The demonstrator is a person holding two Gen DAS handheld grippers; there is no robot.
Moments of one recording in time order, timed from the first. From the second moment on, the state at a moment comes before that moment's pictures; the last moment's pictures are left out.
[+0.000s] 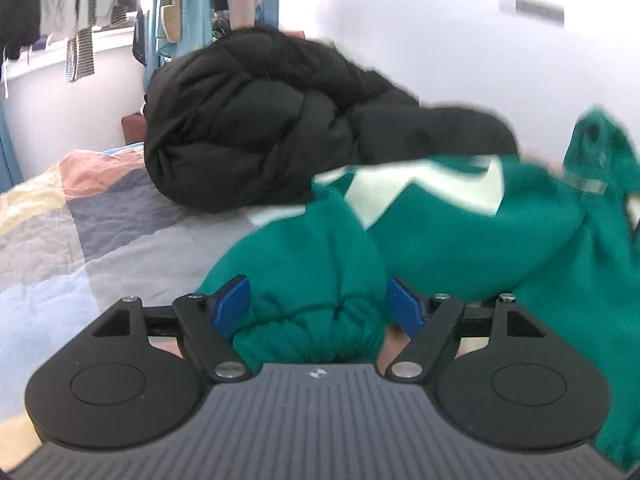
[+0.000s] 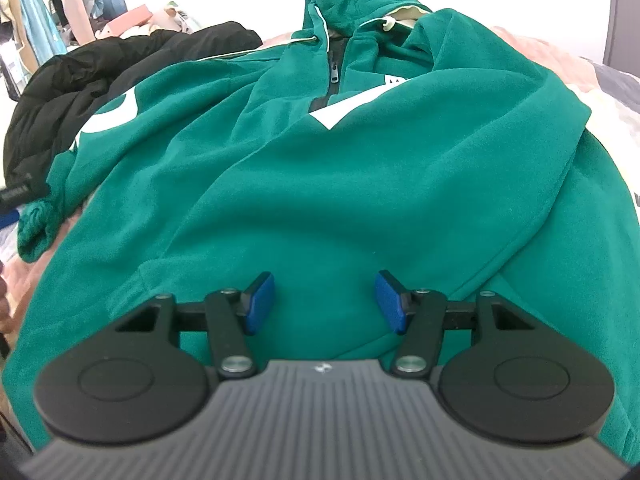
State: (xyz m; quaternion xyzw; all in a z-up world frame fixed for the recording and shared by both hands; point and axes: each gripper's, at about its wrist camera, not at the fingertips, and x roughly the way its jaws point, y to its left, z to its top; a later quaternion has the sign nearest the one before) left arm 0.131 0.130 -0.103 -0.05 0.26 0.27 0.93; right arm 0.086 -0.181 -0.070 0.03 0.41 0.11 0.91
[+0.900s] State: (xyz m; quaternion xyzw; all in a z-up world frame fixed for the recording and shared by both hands) left arm 0.117 0.167 0.114 -0.16 0.17 0.18 0.96; right arm 0.103 -0.219 -0.043 0.18 0.36 0.14 0.91
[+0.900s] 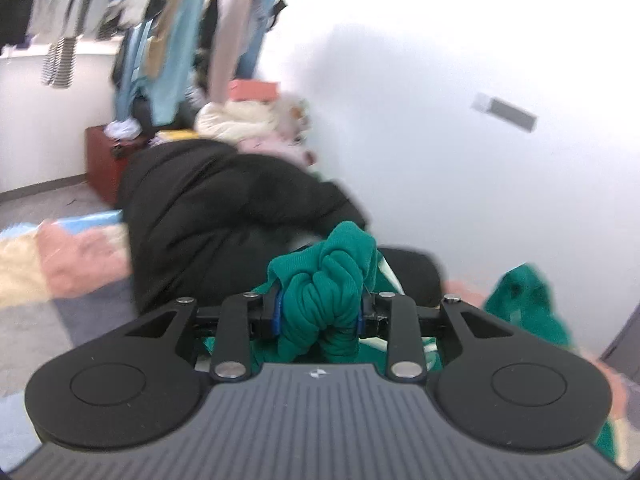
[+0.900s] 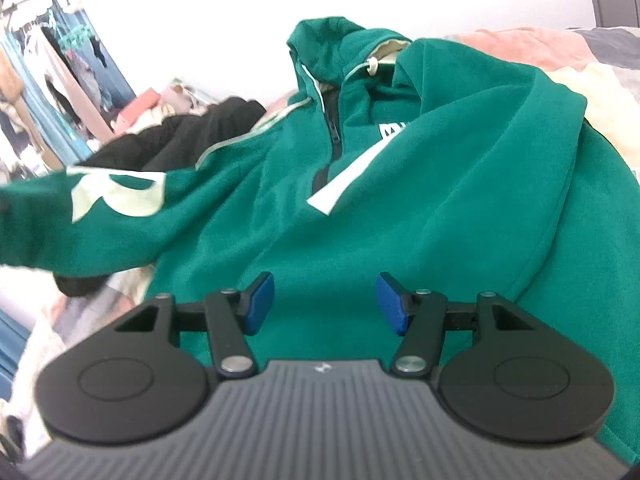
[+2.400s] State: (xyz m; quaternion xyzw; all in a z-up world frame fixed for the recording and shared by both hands) left arm 0.126 -0.087 0.001 -0.13 0.35 -0.13 0.92; right arm 0.067 -0.311 -0.023 0.26 0.25 0.10 0.93
